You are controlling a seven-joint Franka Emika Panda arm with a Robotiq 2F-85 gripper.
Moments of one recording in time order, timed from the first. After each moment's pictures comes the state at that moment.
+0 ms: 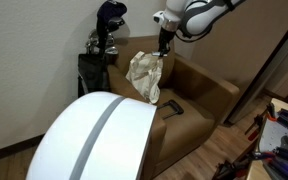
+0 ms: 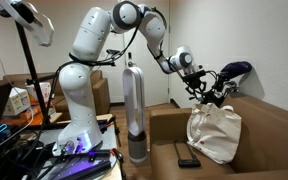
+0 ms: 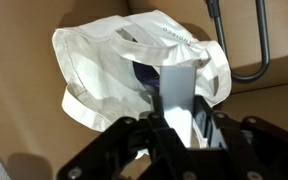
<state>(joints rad) 0.10 0.51 0.01 -1.83 -0.51 2.56 -0.44</state>
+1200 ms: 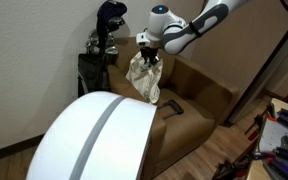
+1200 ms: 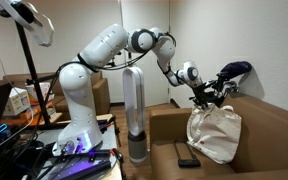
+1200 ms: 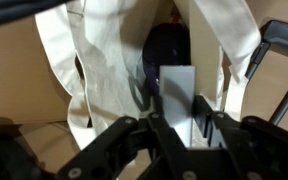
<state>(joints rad) 0.11 0.89 0.03 -1.44 -0.60 2.52 -1.06</state>
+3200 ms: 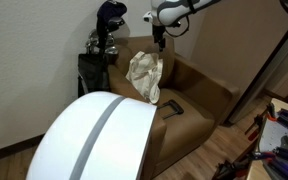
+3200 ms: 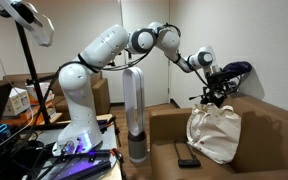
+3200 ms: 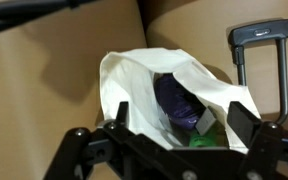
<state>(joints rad) 0.08 0.88 -0.06 -1.17 -0.38 2.13 -0.82</state>
